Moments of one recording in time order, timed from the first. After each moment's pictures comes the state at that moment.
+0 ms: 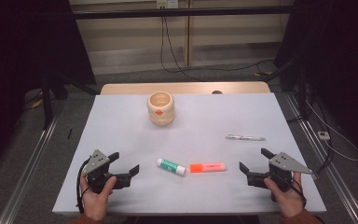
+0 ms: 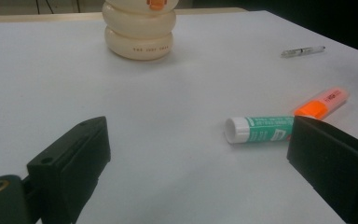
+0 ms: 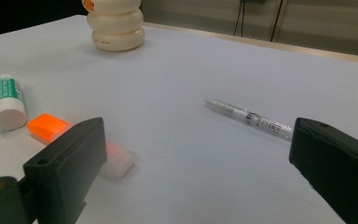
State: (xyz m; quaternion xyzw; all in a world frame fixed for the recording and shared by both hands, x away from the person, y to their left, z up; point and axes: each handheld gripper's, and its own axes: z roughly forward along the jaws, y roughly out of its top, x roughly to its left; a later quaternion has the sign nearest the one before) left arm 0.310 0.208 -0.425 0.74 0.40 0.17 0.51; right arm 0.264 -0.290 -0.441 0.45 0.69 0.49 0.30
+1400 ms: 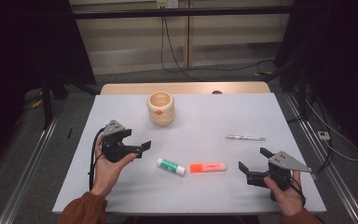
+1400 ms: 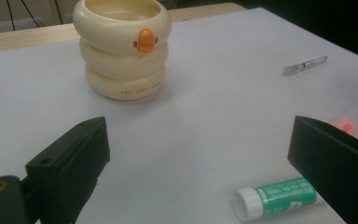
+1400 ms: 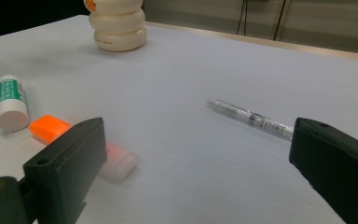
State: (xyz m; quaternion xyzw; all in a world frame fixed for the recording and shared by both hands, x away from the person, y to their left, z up) left arm 0.383 0.174 -0.389 0.78 0.38 0.14 0.48; right arm 0.267 -0.290 -0.441 0.45 0.69 0.49 0.29
